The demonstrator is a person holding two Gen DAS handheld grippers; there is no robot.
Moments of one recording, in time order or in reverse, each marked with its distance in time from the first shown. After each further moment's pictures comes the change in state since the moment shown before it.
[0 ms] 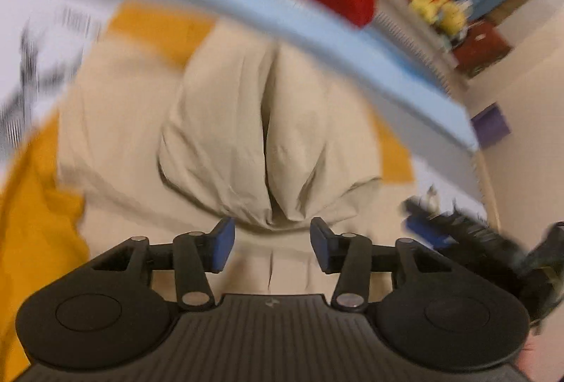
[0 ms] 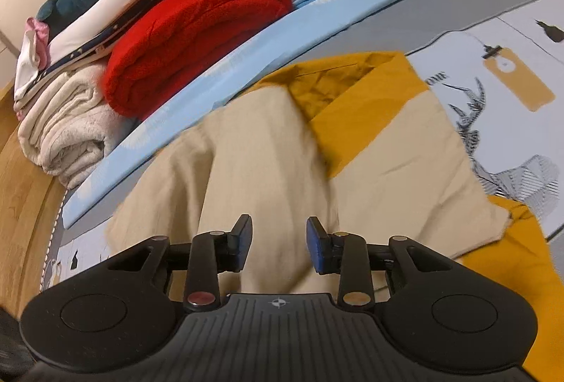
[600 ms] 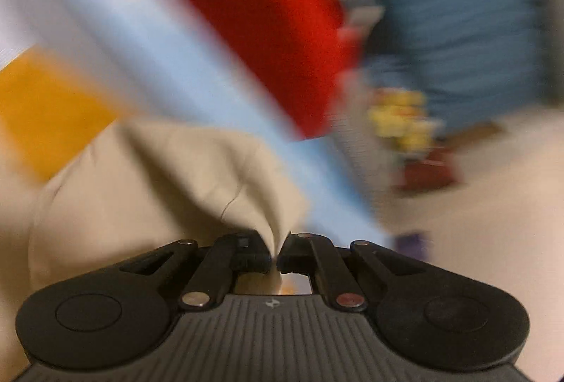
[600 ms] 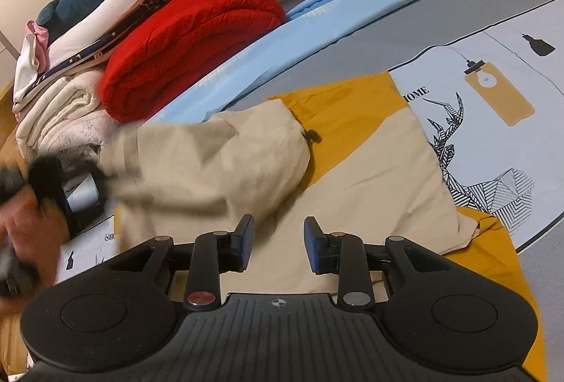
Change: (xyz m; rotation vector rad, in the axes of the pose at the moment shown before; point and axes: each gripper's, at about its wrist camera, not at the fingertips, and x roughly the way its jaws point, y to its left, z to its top) left arm 0.047 -0.017 0.175 -0.319 -0.162 -0.339; right arm -0.027 -0.014 0.009 -0.006 -0.017 -0.023
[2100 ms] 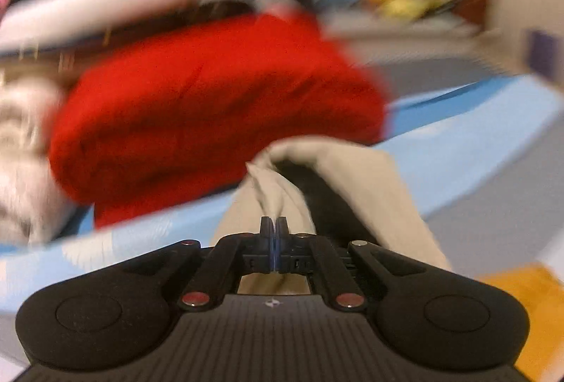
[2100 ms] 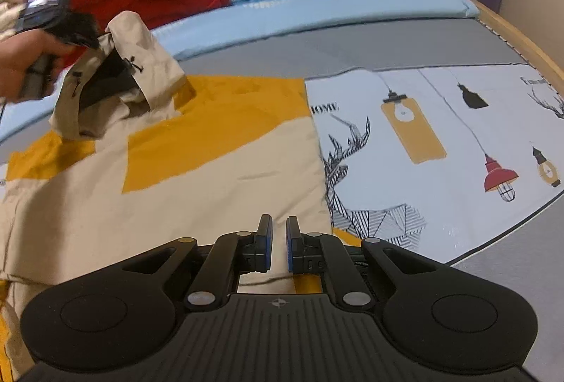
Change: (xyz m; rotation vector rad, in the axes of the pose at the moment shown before) left arm 0.153 -0.066 0.029 1.059 -0.100 0.477; right arm 0.007 -0.027 0.003 -0.236 0.014 -0.344
